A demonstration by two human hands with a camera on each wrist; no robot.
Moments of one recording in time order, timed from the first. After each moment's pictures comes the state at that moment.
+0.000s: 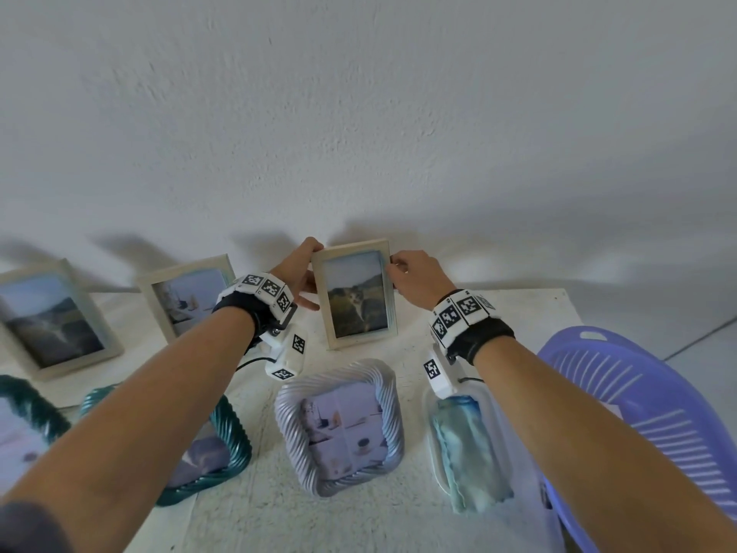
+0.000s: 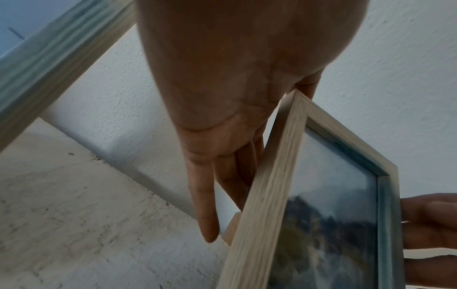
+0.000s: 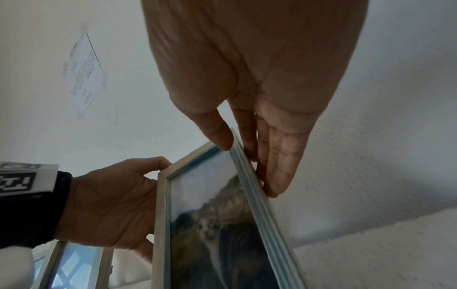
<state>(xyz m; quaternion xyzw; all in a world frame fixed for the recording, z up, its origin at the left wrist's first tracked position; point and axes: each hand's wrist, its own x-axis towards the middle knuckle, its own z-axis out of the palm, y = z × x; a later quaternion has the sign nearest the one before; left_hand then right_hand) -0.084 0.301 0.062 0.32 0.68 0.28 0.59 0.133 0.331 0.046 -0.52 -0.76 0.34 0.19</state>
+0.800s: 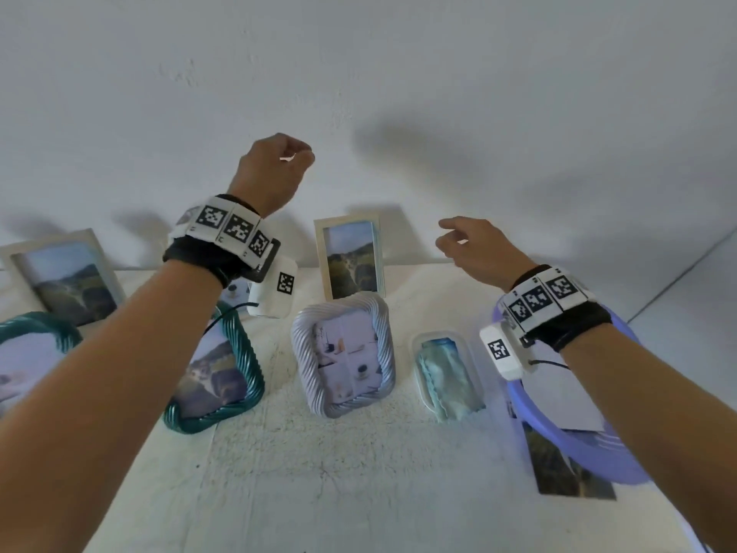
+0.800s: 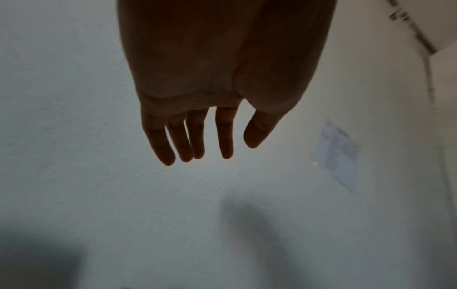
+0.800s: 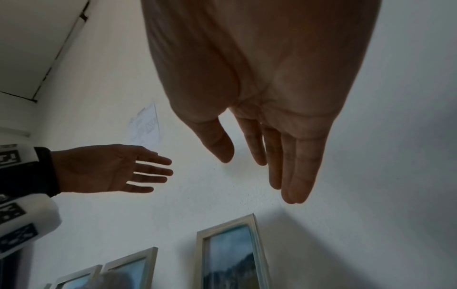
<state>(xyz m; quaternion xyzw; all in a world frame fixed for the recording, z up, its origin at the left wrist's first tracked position) -0.076 0.215 0.194 0.59 0.67 0.41 0.17 0.219 0.227 0.132 -0.57 -0.74 0.30 0.21</state>
